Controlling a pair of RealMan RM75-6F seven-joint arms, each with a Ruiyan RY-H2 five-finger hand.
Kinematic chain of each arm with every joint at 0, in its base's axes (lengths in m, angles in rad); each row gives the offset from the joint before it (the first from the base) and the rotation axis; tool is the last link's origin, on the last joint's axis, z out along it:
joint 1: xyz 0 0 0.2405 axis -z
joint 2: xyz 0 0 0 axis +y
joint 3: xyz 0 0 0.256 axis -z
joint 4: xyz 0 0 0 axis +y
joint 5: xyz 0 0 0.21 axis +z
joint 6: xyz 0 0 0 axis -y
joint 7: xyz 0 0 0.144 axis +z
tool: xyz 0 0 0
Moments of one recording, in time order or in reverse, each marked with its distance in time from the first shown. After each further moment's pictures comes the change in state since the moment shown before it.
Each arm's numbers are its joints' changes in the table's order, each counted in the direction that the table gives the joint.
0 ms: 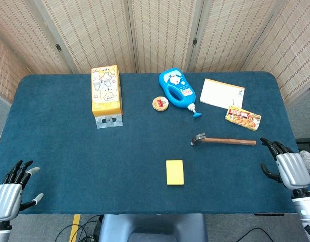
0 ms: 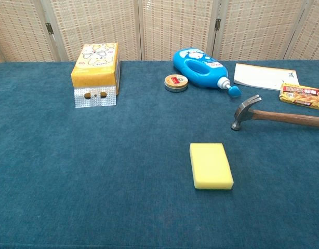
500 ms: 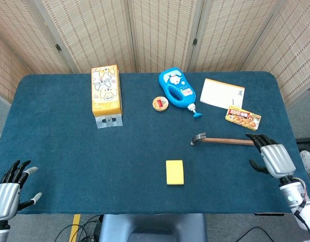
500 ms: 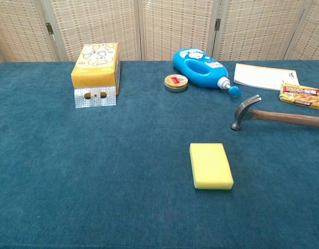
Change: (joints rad) left arm -0.003 0.003 0.005 0.008 -0.016 -0.001 -0.009; right arm -0.129 -0.007 -0.032 -0.004 0.051 0.212 -0.083
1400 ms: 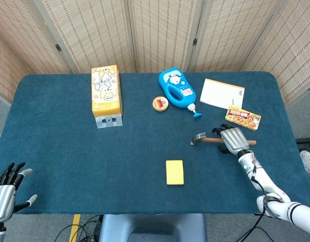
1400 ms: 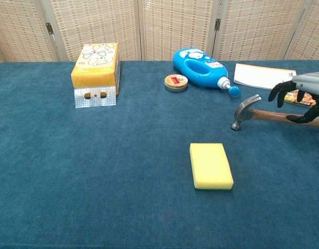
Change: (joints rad) left arm -0.017 0.008 -0.003 0.002 -0.029 0.004 0.008; right arm -0.302 -0.354 -0.055 0.394 0.152 0.367 -0.076
